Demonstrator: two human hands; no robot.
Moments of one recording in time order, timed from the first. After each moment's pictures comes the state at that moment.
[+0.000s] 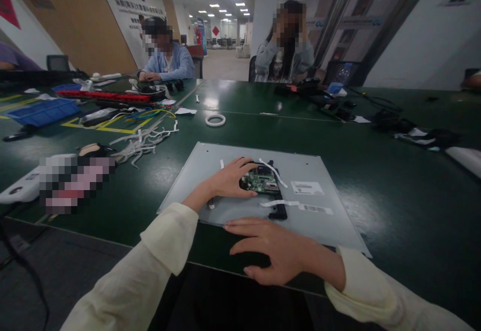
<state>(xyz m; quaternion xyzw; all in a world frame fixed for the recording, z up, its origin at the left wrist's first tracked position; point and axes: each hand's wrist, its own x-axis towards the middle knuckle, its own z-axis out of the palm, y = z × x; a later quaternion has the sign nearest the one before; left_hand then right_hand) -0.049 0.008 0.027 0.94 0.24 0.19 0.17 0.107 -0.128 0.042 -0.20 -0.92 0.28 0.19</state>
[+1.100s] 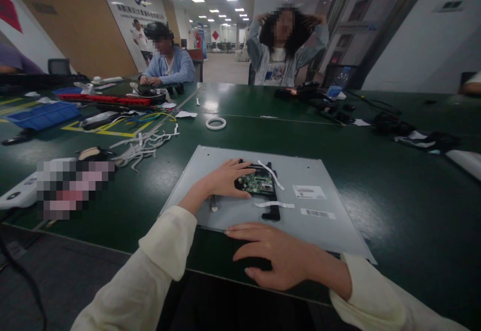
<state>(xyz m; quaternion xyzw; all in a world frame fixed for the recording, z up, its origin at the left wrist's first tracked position) -0.063 0.025 0.029 0.95 0.25 0.12 0.15 0.104 -0.127 0.047 -0.22 -0.91 0.29 0.19</state>
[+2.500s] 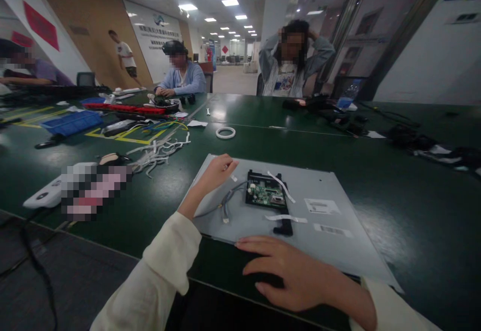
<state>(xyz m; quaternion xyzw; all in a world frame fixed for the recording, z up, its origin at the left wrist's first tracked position) -0.094 0.049 0.044 0.84 0.39 0.34 0.14 0.103 -0.130 0.052 -0.25 -0.91 0.29 0.14</state>
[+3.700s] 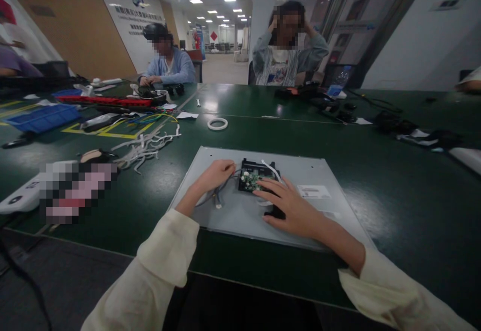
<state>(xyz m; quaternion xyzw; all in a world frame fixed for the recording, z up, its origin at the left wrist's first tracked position) -0.082 0.036 0.032 0.86 0.40 0.21 0.25 0.148 -0.085 0.028 -0.43 -0.89 0.04 0.13</state>
